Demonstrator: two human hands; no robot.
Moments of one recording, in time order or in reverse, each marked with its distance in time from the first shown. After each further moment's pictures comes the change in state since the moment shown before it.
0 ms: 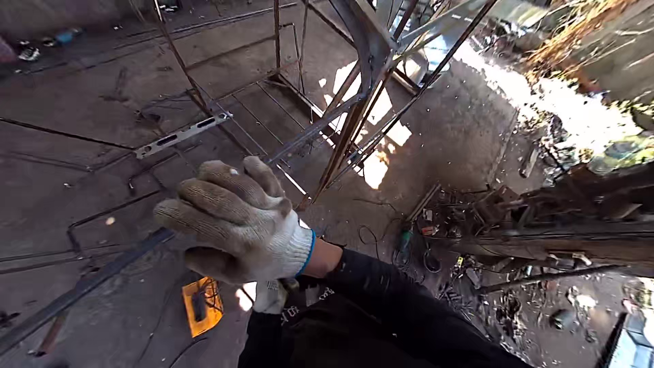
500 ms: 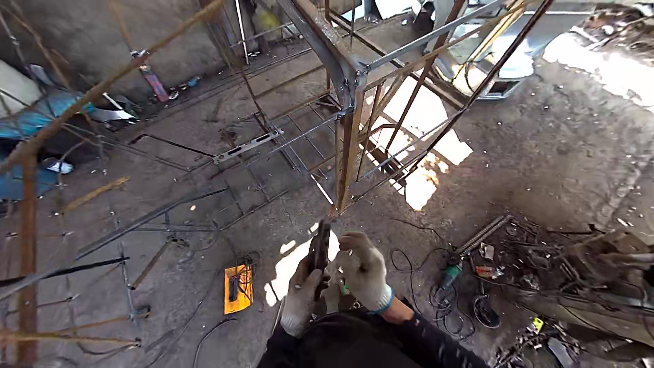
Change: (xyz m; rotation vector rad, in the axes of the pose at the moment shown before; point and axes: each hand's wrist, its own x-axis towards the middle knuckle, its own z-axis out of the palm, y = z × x) left_hand -0.001 -0.130 0.022 0.412 -0.264 0.407; right_hand -0.218 0.033 -0.140 0.428 0.107 0.720
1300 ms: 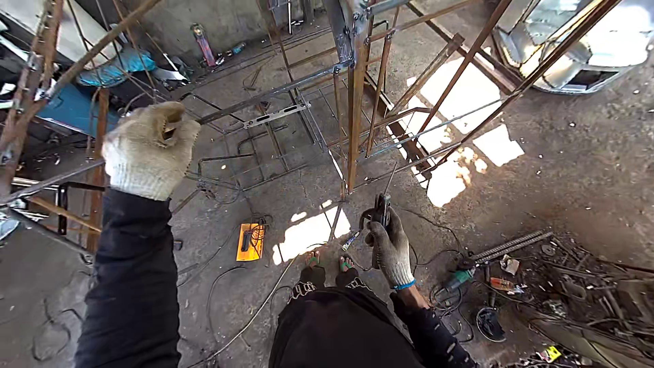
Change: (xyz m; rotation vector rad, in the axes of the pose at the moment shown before) left_hand 0.006 0.256 -0.080 1.438 0.635 0.562; right_hand -0.029 0.034 -0.100 0.229 -0.013 0.537
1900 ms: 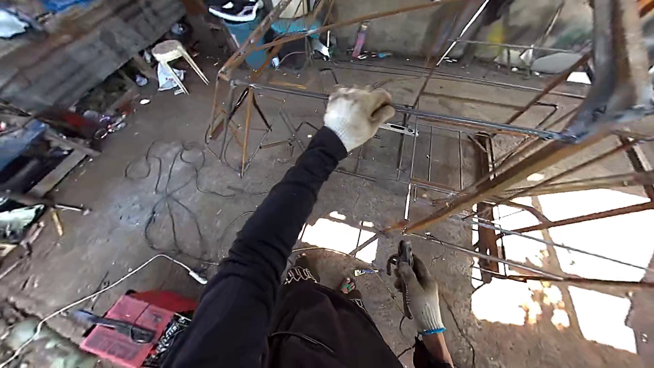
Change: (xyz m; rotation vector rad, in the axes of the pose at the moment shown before) left_hand 0.008 -0.028 0.042 0.025 0.181 0.014; right_hand 0.011 0.028 0.050 -0.341 -0.516 0.094
